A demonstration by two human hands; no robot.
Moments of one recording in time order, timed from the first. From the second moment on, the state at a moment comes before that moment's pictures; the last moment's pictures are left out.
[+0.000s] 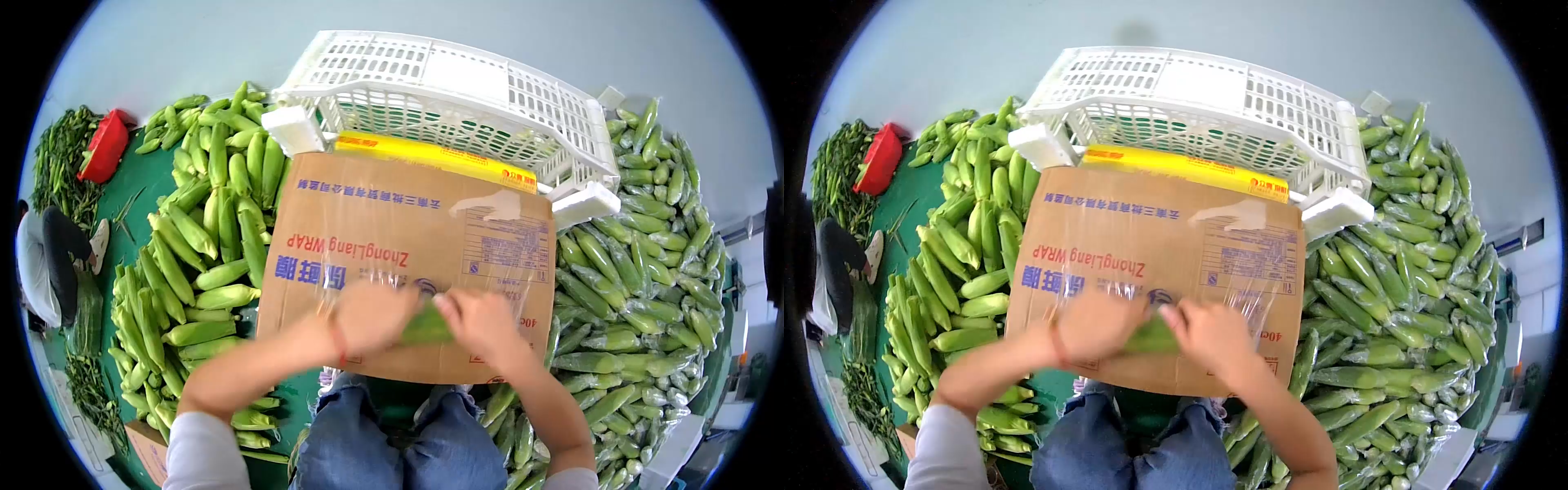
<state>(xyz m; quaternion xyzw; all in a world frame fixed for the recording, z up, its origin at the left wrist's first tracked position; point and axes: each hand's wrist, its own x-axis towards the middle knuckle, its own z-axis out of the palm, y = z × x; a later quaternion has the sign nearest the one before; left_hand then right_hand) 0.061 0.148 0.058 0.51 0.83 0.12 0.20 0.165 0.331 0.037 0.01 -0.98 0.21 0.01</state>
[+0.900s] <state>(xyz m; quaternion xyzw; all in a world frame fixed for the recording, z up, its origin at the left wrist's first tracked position) -0.085 0.204 0.026 0.52 0.83 0.10 0.19 0.202 0.313 0.079 0.13 -0.84 0.33 -0.41</state>
